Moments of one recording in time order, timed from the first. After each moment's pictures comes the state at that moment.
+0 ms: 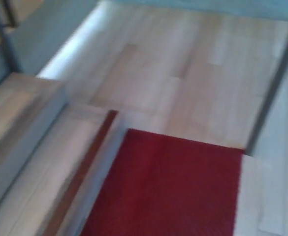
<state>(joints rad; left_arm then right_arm) 0.19 0.28 0.42 1.29 -0.11 -0.31 0.09 0.75 -0.57 -0.30 -0.27 -1.05 -0.86 -1.17</state>
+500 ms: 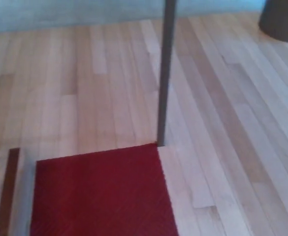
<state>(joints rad) 0.18 0.29 0.43 1.29 -0.11 -0.31 0.10 0.70 -0.51 -0.31 -0.29 -1.01 -0.91 -1.08</state>
